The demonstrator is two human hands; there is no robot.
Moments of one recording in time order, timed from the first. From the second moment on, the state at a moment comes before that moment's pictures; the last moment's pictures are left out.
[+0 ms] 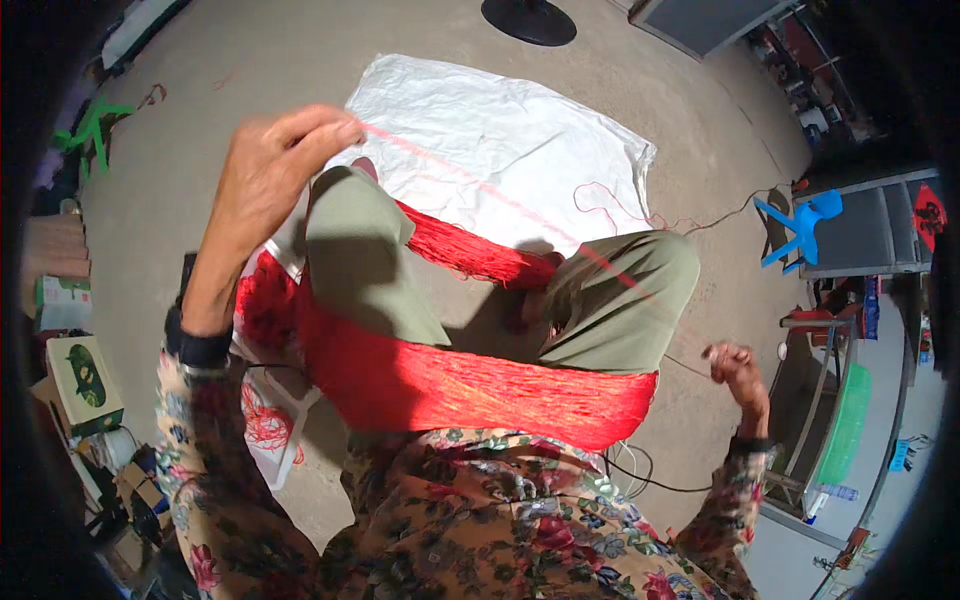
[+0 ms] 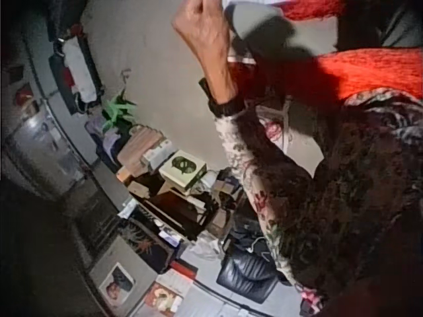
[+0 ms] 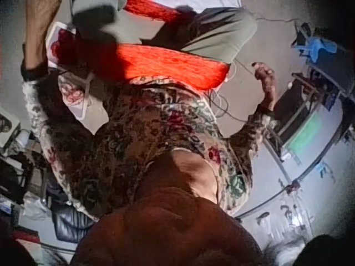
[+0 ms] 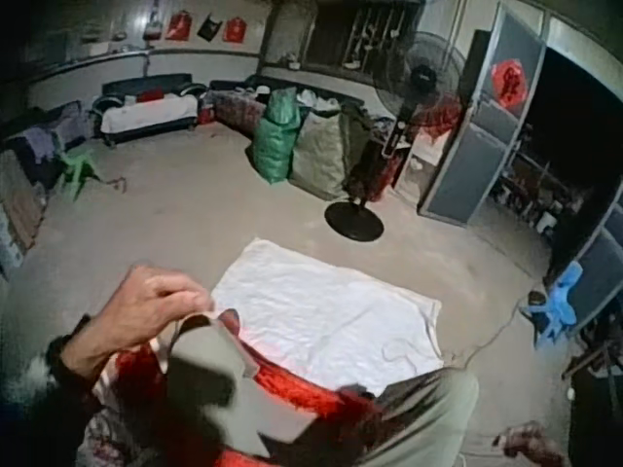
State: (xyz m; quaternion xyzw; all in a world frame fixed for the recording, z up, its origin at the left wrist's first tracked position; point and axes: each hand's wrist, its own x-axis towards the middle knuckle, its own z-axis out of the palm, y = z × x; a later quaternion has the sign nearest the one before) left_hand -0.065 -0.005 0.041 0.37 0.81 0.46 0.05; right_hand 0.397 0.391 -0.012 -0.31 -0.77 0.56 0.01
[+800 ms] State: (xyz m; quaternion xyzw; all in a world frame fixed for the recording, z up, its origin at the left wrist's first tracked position) left_hand -0.238 0.003 -0.014 0.20 0.81 0.48 0.27; right_hand -0.041 0.649 -0.021 -0.16 -0.48 0.83 0.25
